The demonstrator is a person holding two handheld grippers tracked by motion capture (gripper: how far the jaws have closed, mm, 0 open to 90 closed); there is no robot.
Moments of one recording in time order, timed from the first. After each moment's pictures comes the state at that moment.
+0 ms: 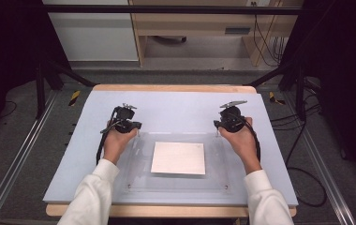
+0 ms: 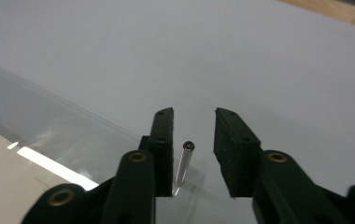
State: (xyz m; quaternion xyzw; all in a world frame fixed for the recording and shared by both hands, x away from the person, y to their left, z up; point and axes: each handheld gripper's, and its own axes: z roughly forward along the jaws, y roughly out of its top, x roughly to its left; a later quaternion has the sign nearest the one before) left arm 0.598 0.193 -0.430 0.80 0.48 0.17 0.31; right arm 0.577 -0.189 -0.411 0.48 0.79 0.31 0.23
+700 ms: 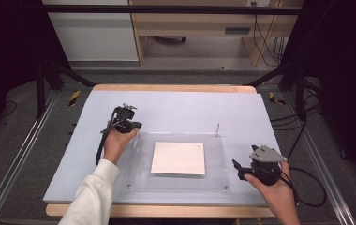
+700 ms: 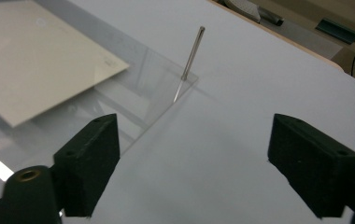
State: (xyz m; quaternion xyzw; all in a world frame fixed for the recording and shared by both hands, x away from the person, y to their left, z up) left arm 0.599 0.193 -0.431 0.80 0.48 0.17 0.30; right arm 0.411 -0.253 -0.427 0.39 0.78 0.36 0.32
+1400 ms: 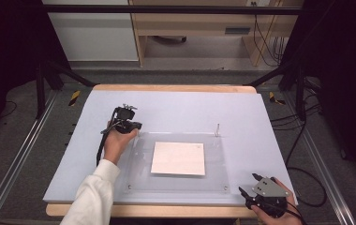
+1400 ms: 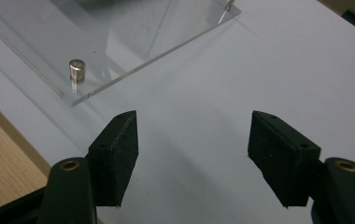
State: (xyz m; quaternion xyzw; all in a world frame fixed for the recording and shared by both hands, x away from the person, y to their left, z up) left arm 0.598 0.192 -0.432 0.80 0.48 0.17 0.30; right arm 0.353 -0.261 -0.468 0.34 0.83 0.32 0.31
